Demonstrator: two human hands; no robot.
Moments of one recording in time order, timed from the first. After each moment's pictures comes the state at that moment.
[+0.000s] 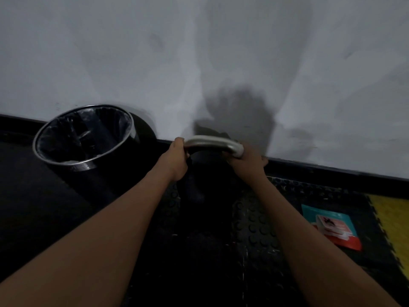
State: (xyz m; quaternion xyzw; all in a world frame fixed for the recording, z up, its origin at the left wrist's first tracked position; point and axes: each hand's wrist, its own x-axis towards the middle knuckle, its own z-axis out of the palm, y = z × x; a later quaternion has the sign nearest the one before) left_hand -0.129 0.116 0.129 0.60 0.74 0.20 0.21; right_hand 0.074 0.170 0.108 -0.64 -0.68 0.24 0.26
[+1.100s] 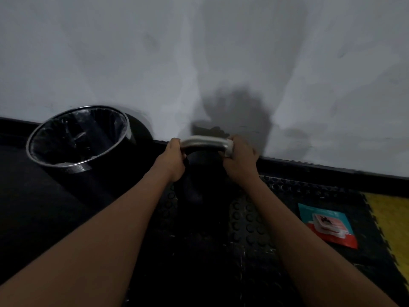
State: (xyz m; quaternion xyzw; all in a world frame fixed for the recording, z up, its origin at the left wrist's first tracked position) left_hand -0.124 0.115 0.130 0.59 0.75 0.20 0.22; right_hand 0.063 0.165 0.114 -0.59 -0.72 0.18 0.31
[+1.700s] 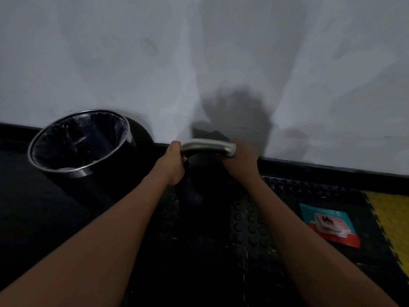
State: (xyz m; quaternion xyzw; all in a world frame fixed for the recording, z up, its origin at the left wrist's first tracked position) left_hand -0.127 0.112 0.133 0.60 0.74 0.19 0.22; right_hand 0.063 0.178 0.107 -0.60 -0.71 0.22 0.29
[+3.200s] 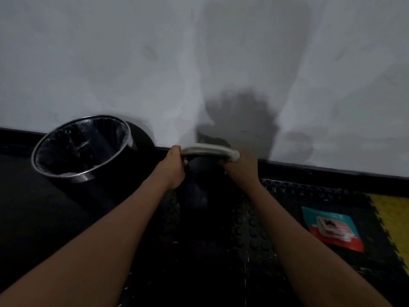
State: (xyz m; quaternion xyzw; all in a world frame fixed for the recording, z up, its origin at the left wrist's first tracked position) left_hand -0.124 0.109 0.141 0.60 0.75 0.18 0.23; right_hand 0.067 0.162 0.114 -0.61 -0.65 0.30 0.33
